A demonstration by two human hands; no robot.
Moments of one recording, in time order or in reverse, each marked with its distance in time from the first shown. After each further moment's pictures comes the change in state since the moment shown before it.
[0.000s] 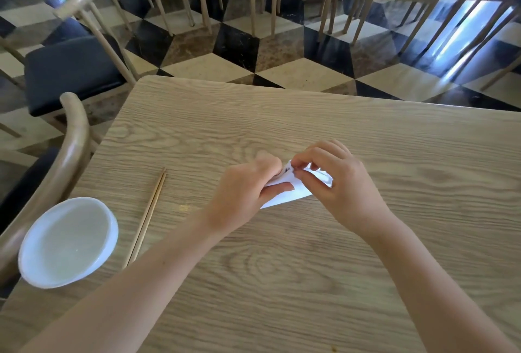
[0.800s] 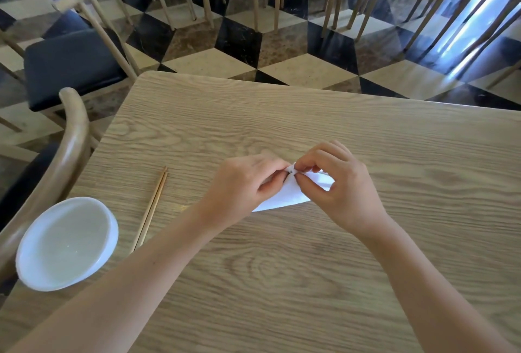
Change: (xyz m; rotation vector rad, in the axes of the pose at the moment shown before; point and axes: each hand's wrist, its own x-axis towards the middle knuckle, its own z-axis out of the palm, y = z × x) left_hand 0.006 -0.008 -0.011 -0.009 0.047 0.125; right_hand 0.005 0.004 0.014 0.008 0.058 -0.007
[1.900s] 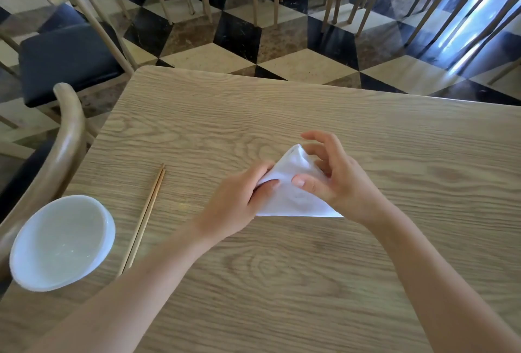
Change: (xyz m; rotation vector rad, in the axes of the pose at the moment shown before) left_hand -0.029 -0.010 0.013 -0.314 -0.190 -0.408; right_hand 0.004 0.018 -0.002 0.328 -0.310 0.363
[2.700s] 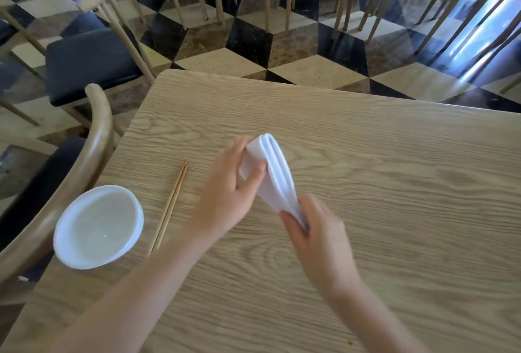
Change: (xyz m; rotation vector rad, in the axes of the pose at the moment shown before) left_hand -0.022 0.011 -0.032 -0.010 0.215 -0.266; right_hand -0.059 -0.018 0.087 -0.294 0.351 -0.058
